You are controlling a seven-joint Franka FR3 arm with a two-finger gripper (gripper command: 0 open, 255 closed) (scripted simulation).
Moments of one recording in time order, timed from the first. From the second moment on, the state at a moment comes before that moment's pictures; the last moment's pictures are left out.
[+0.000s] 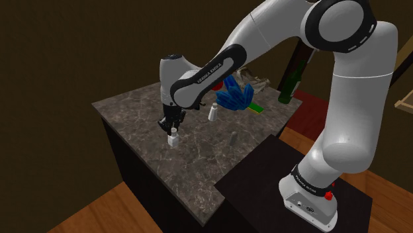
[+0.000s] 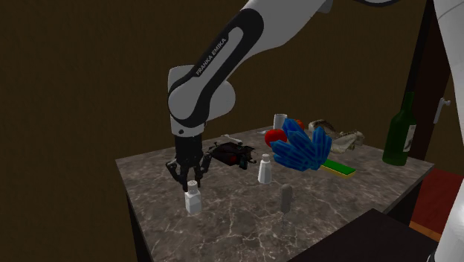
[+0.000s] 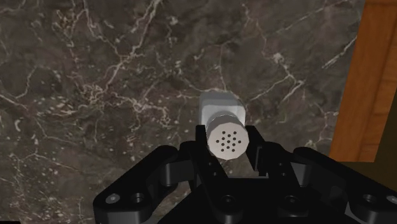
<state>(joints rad) 0.11 0.40 0.33 -2.06 -0.17 2.41 0.46</state>
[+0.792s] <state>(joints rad) 0.10 0.33 0.35 -2.05 -0.14 2.34 0.44</state>
